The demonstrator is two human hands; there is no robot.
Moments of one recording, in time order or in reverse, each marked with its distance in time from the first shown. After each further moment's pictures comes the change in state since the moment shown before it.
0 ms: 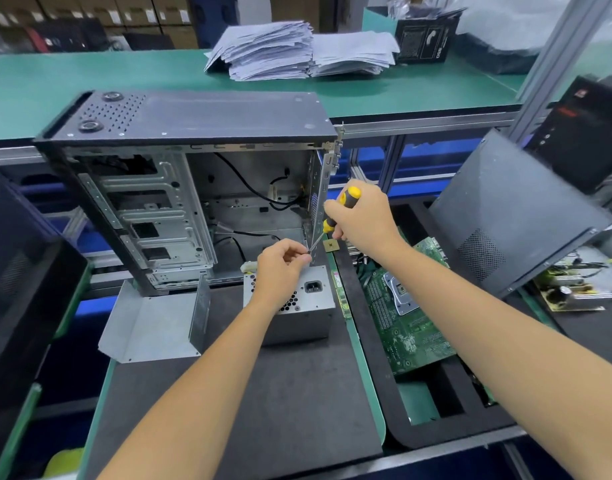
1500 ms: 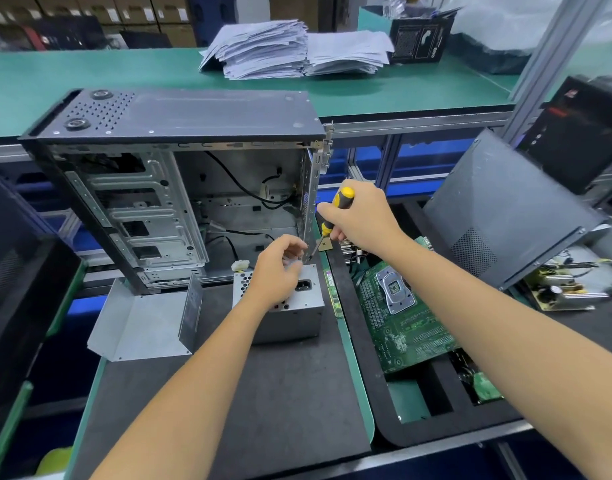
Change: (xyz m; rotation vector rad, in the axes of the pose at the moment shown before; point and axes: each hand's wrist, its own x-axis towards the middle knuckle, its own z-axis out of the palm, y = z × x) left_hand -0.001 -0.003 0.004 0.076 -0.154 0.129; right_hand -0.002 -0.003 -0.024 -0.155 -0.101 -0.031
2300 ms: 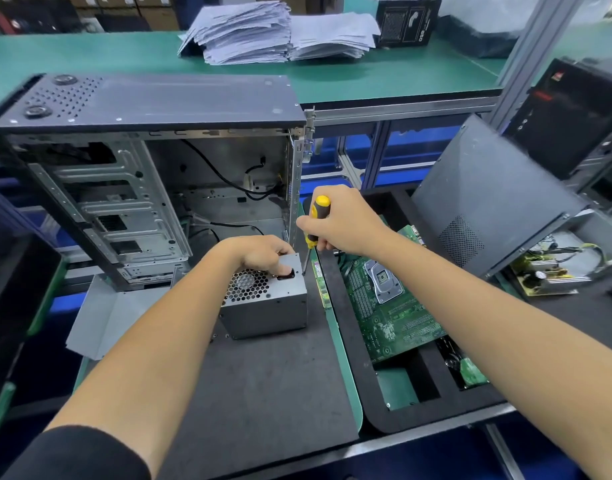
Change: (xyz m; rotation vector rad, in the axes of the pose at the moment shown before) left_hand 0.052 0.018 -0.026 0.364 -0.872 -0.364; right_hand -0.009 0.009 0.001 -0.076 -0.212 -0.065
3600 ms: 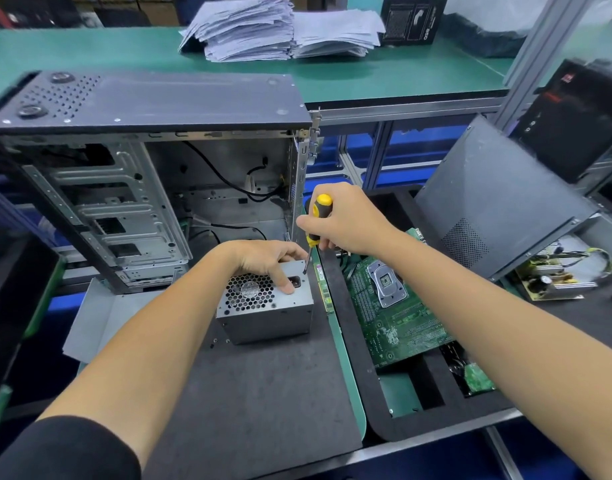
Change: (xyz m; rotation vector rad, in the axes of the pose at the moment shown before) left_hand 0.008 -0.008 -0.004 -0.165 -0.155 0.077; right_hand 0.008 -0.005 -0.005 -0.039 -0.011 -0.052
